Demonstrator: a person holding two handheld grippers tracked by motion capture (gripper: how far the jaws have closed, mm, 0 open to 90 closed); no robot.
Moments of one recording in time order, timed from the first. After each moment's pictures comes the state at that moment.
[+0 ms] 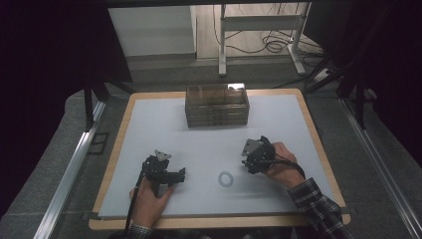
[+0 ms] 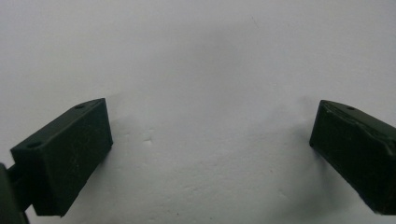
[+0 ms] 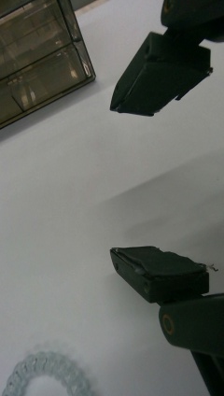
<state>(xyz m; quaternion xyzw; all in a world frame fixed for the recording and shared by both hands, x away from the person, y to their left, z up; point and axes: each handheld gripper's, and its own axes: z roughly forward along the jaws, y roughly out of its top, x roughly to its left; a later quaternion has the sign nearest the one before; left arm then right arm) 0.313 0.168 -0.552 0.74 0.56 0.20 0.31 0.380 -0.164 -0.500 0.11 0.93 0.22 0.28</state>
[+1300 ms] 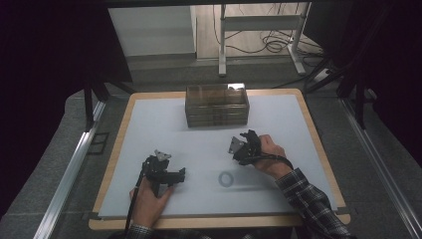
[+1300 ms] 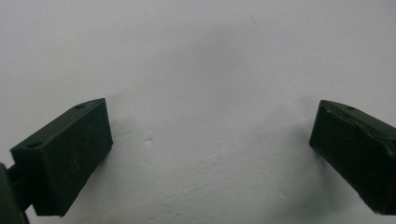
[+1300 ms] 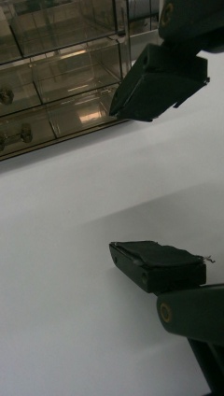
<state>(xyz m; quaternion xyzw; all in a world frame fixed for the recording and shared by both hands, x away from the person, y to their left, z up) 0.313 0.167 -0.553 0.74 0.56 0.20 0.31 0.396 -0.125 -0.509 0.05 0.91 0.17 0.37</state>
